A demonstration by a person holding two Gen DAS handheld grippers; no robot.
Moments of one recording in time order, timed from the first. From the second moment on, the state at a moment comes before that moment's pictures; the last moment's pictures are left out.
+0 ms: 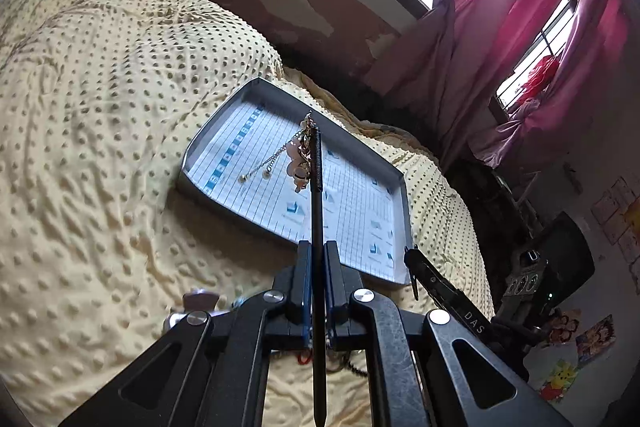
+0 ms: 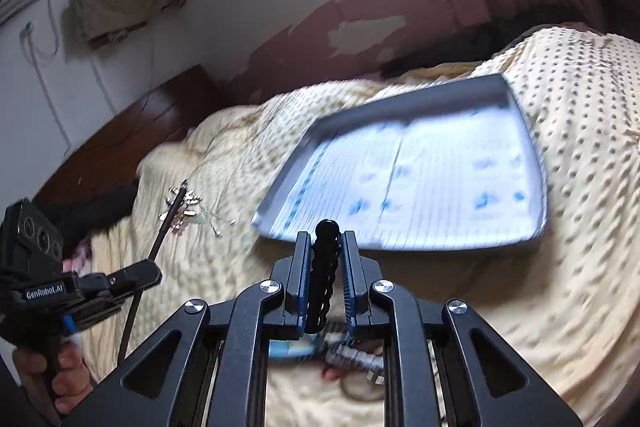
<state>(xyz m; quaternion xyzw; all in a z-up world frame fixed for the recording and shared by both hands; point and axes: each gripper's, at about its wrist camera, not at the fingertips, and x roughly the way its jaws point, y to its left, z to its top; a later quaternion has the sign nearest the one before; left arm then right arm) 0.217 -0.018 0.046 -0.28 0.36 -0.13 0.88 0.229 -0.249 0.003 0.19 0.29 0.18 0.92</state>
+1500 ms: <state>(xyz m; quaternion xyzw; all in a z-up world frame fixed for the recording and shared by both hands) 0.282 -0.096 0.019 -0.19 0.35 -0.14 0.91 0.257 -0.306 -0.019 0.15 0.29 0.10 0.94</state>
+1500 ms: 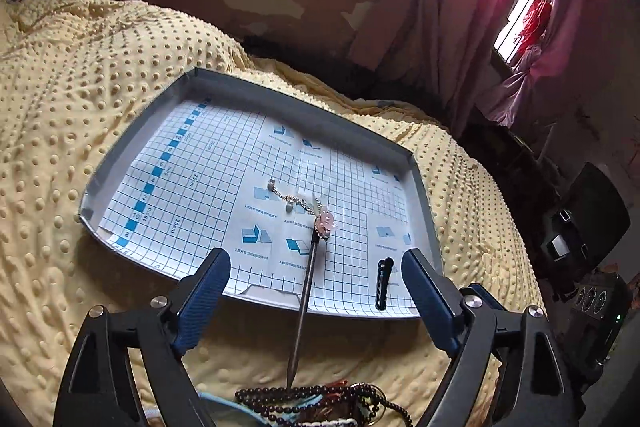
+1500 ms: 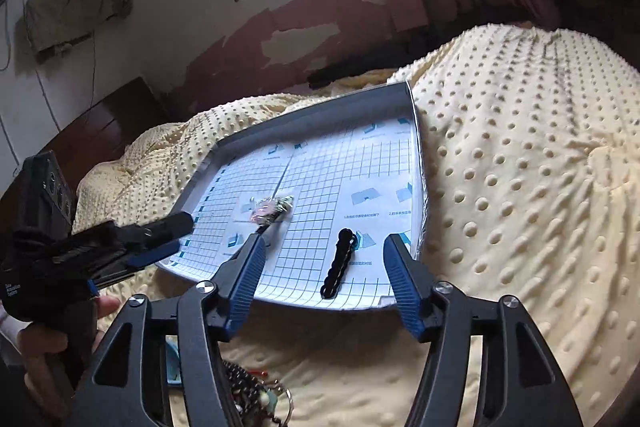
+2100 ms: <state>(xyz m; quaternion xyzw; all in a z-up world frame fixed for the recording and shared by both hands) 0.099 -0.053 0.064 -0.08 0.19 -0.10 0.97 0.099 -0.274 0.045 0.06 0.15 0.15 0.98</state>
